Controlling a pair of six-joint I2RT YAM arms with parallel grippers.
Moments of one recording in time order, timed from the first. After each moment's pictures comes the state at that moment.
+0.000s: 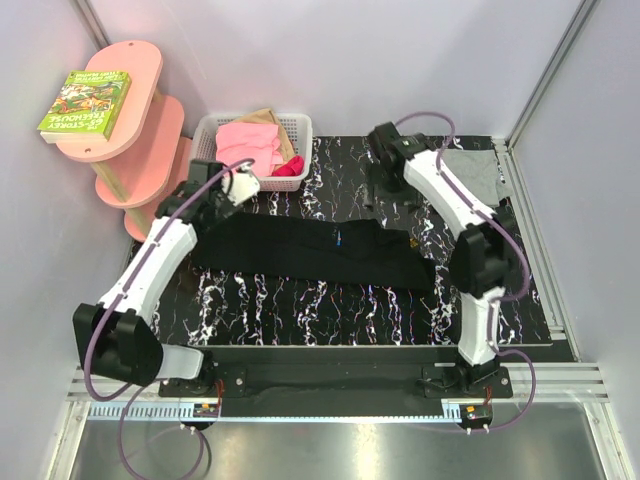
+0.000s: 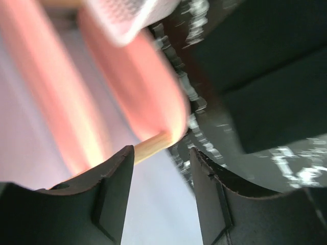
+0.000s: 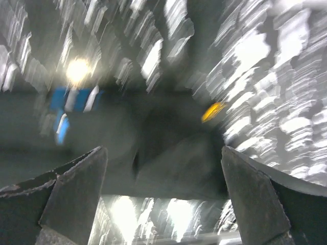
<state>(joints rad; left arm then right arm) -0.19 1.35 1.20 -0.64 -0.30 0.85 0.44 2.07 2.03 -1.19 0.31 0.48</state>
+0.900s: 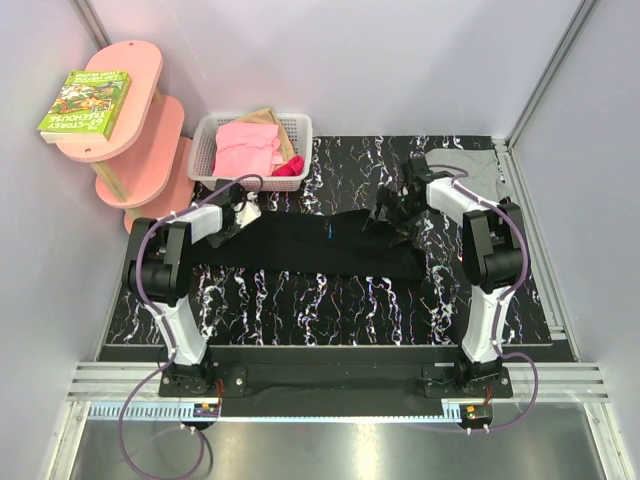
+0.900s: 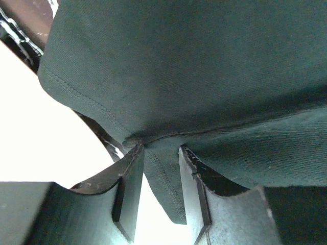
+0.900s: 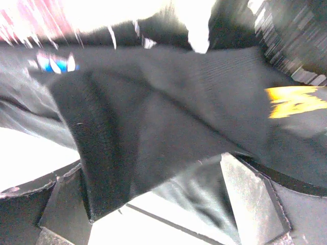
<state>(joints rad) -0.12 1.87 1.12 -0.41 -0.36 0.83 0.25 2.02 1.46 -0.69 -0.39 0.64</state>
